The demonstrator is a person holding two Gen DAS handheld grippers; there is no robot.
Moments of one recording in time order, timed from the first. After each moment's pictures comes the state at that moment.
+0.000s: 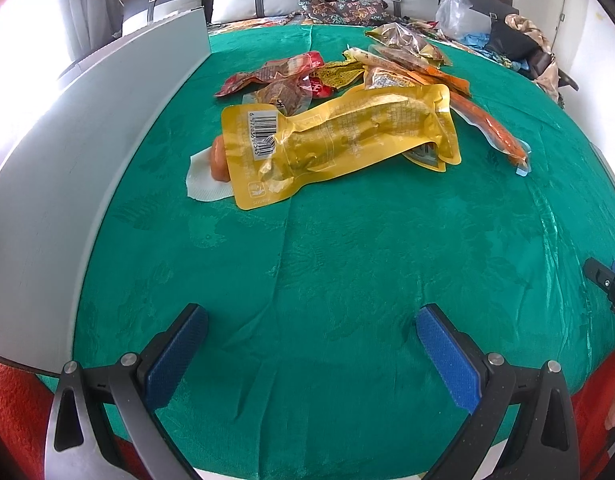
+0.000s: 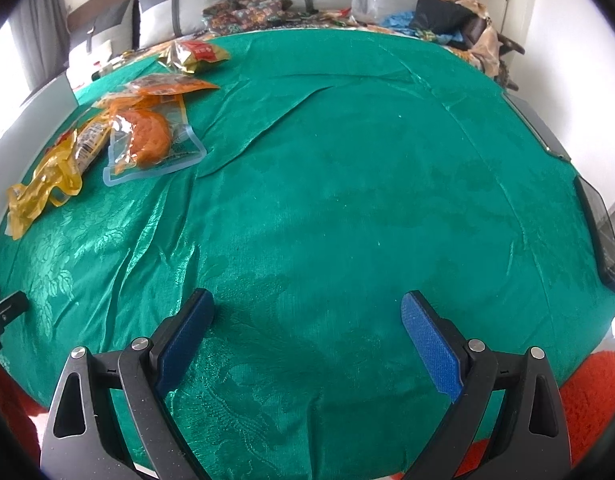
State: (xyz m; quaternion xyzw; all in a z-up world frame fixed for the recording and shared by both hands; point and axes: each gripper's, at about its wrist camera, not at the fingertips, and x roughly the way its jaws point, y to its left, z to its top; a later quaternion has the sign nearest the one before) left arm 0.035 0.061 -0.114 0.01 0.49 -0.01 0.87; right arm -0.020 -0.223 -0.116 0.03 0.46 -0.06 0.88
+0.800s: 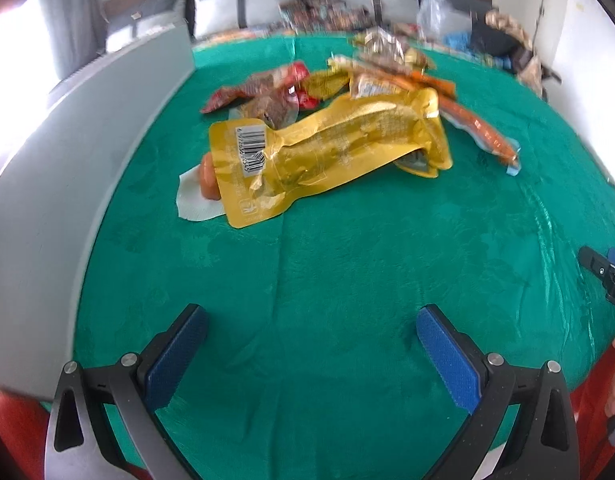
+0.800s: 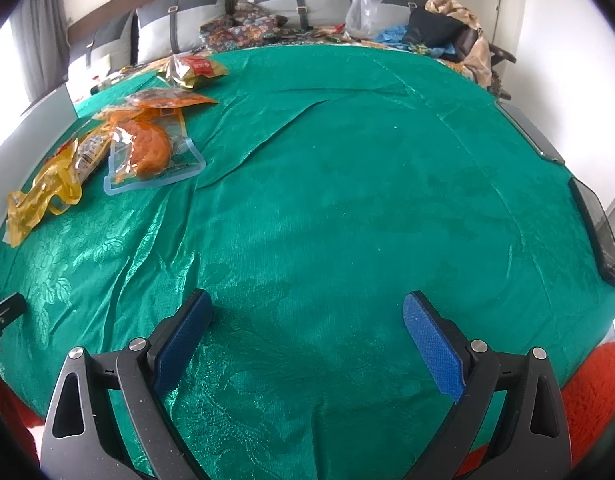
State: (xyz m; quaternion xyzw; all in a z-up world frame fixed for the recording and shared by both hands) left arm 0.045 0.065 -0.111 0.03 0.49 -0.05 0.87; right arm -0.024 -0.220 -0.120 0.03 0.43 -0.07 0.90
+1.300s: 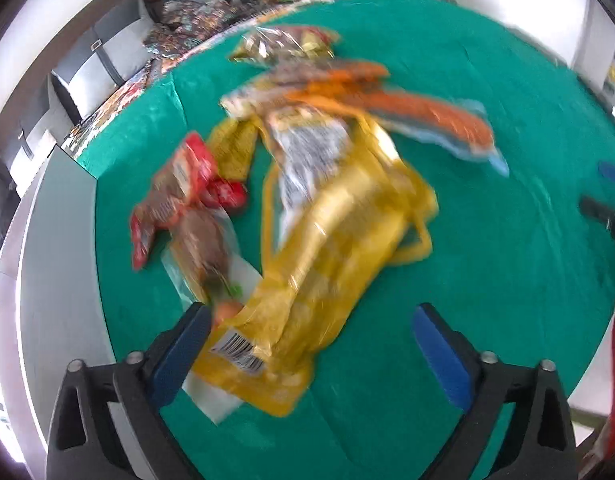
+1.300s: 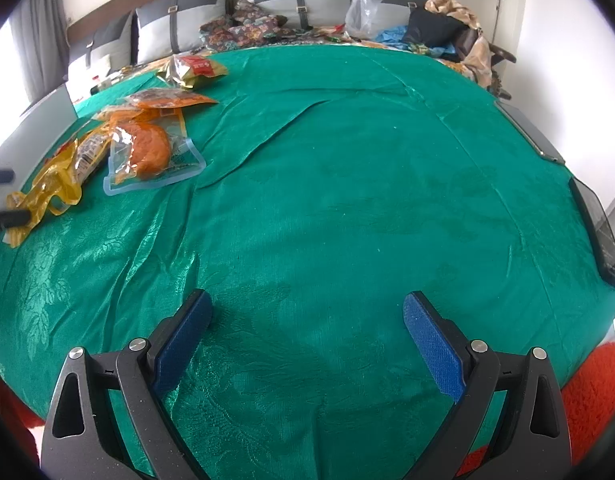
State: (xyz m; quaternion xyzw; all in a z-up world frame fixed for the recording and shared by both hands) left arm 0.124 0.027 -0.086 0.25 0.50 -0.20 0.81; right arm -0.024 -0.220 -0.120 0.03 0.43 -0.07 0.90
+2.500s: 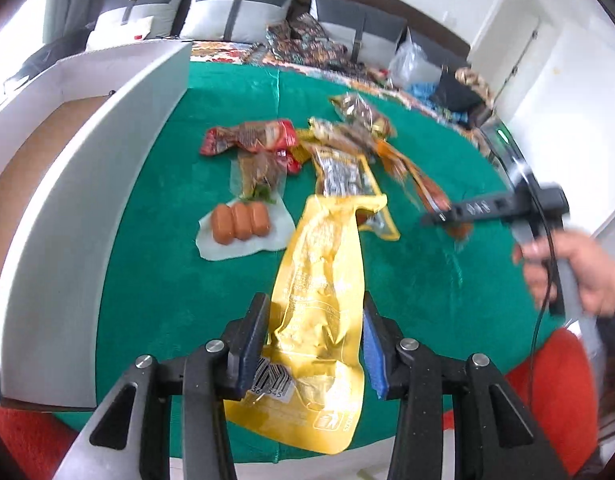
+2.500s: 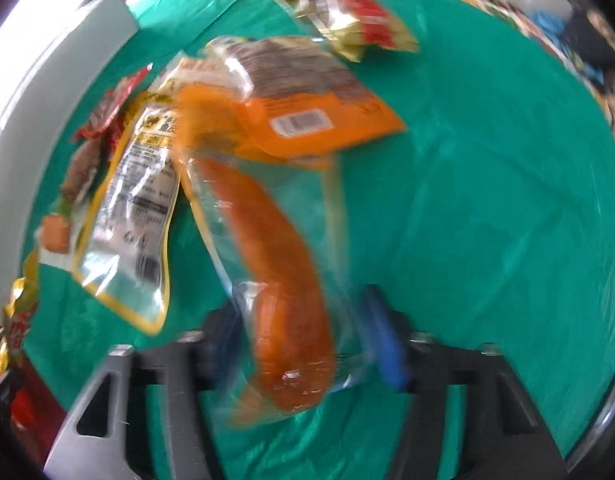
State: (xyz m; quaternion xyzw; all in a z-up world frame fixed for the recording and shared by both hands) left arm 0.031 0.116 -0.034 -0.11 0.44 -0.14 0.88; right arm 0.162 -0.131 -0.094 -0.02 0.61 0.11 0.79
